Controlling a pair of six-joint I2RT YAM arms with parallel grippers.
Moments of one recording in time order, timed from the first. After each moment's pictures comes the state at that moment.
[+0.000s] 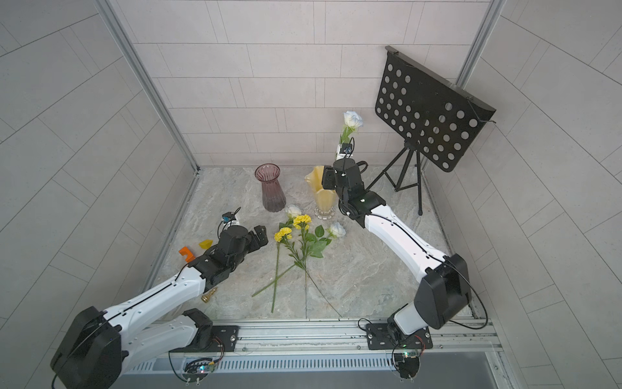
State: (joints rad) left arm -0.55 1.06 0.53 -0.15 -0.44 -0.81; right arm 0.51 1.44 1.33 -0.21 0.30 0.35
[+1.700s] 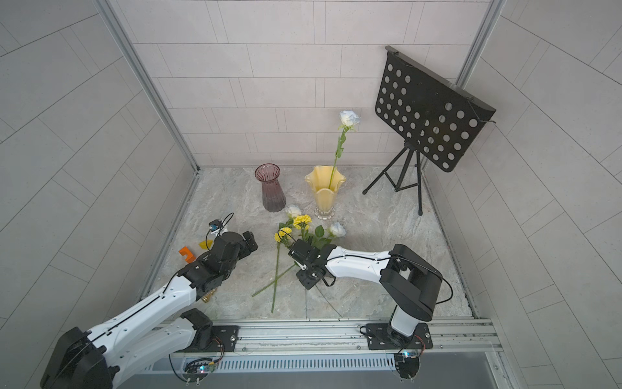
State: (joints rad) left arm -0.55 0.93 0.48 -0.26 -0.48 -0.81; right arm 0.96 1.65 0.95 -0.53 0.01 0.25
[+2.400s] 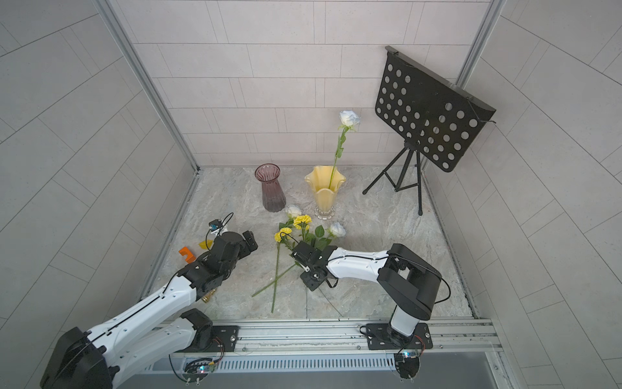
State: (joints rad) left arm -0.55 0.93 0.48 -0.26 -0.49 -0.81; right arm 0.95 1.67 0.93 -0.52 0.03 0.23
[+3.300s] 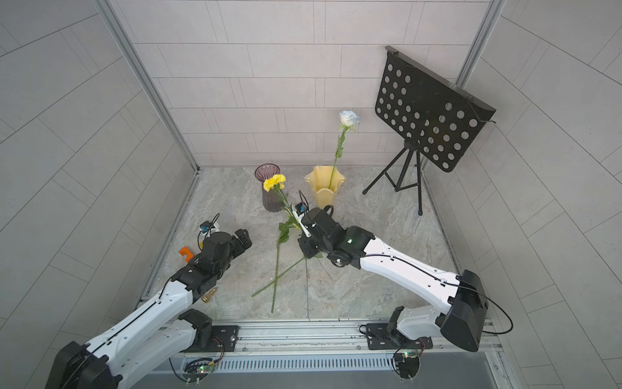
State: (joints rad) left arm -0.36 0.90 0.42 -0.16 -0.32 -0.83; right arm 0.87 1.32 1.22 -0.56 0.16 0.24
